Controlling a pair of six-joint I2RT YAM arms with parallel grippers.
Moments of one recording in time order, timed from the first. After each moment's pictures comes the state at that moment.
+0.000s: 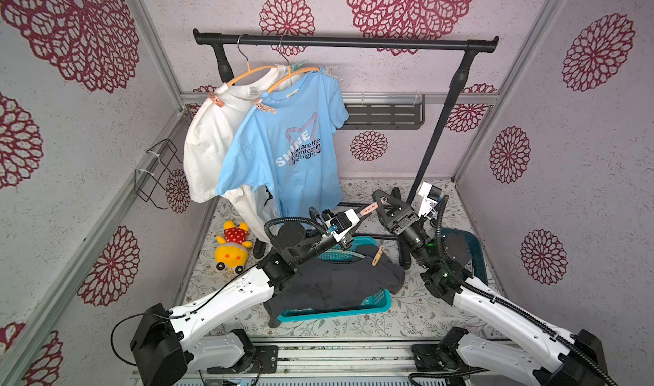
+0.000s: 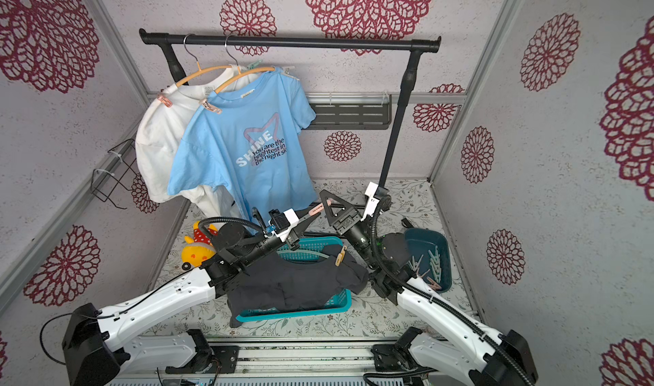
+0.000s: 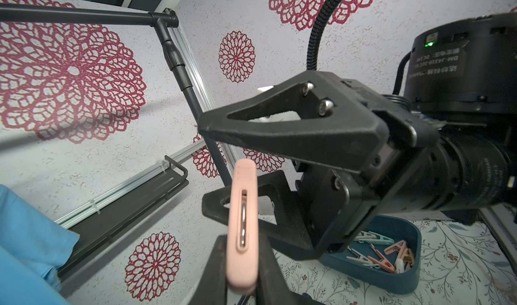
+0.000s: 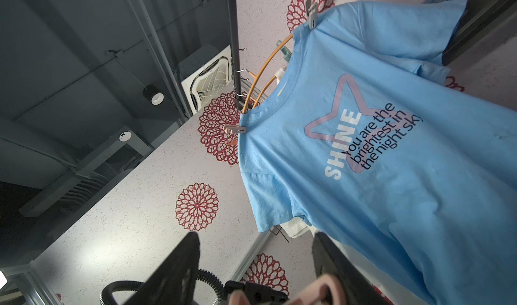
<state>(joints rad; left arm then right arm) -0.87 1.24 0.93 0.57 0.16 0.37 0.74 1.02 0.77 0.75 -0.05 1.10</state>
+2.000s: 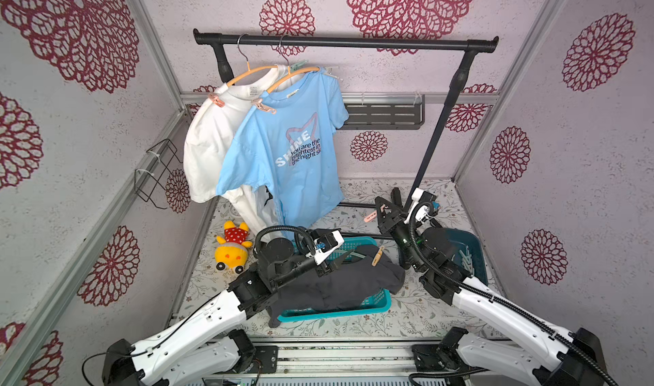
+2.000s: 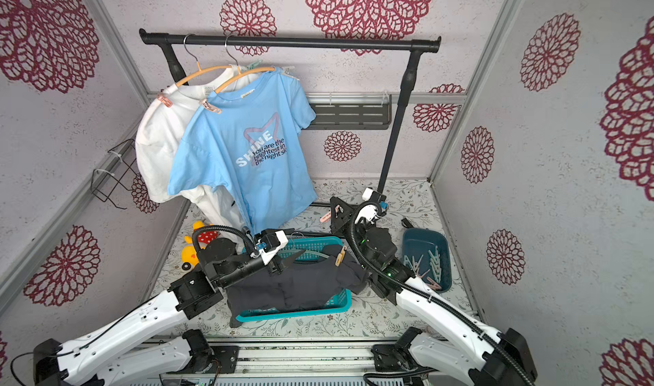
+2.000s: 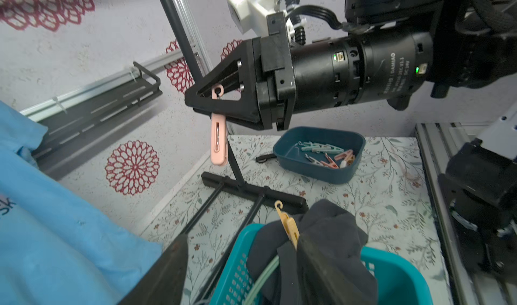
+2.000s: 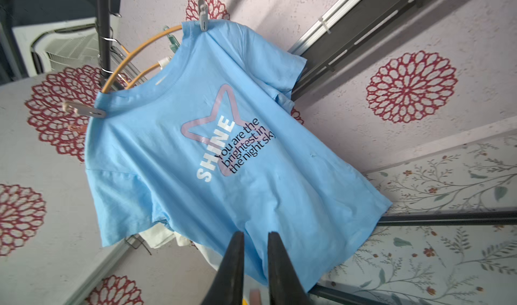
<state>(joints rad) -0.82 0.94 0.82 -0.03 0.14 0.31 0.75 1.03 0.77 0.41 0.27 0.69</state>
